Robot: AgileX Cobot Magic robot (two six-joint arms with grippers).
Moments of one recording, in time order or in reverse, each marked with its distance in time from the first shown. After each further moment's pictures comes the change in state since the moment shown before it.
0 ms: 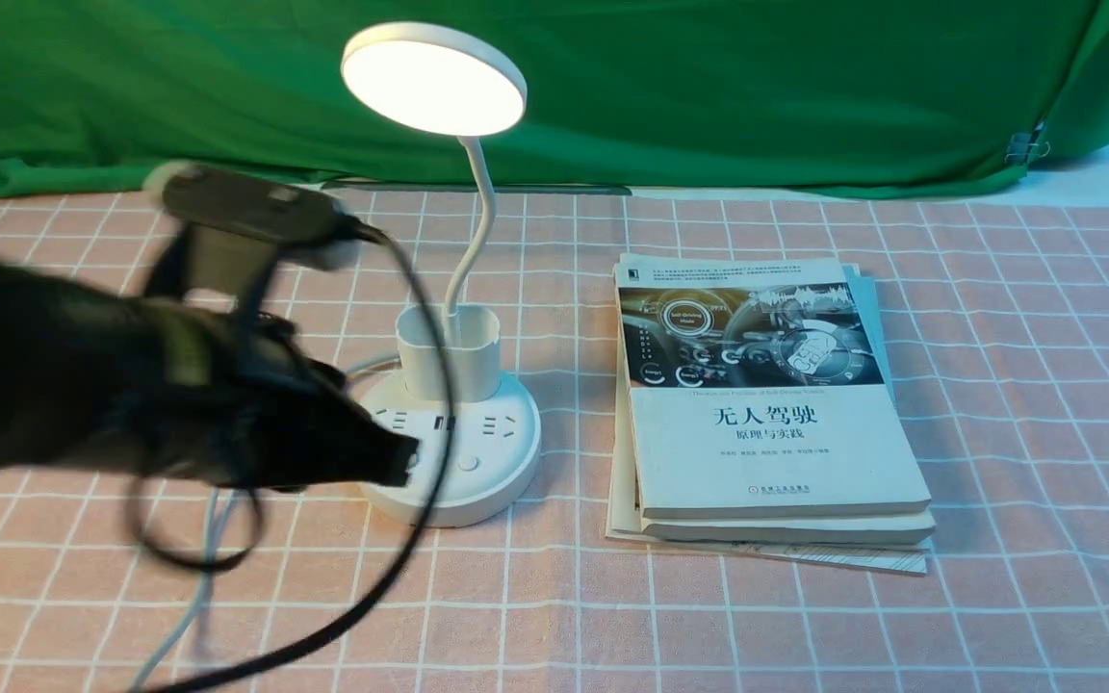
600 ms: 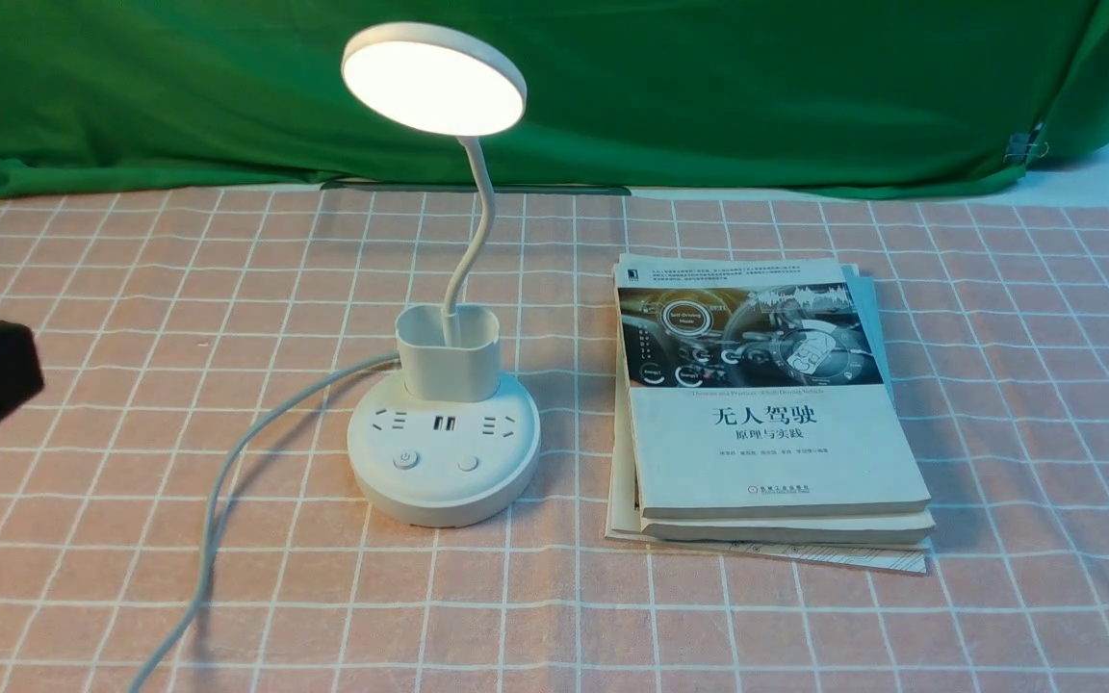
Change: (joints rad) right arm 0.000 0.000 0.000 0.000 0.000 0.000; left arm 0.000 -0.657 0.096 0.000 0.007 -0.004
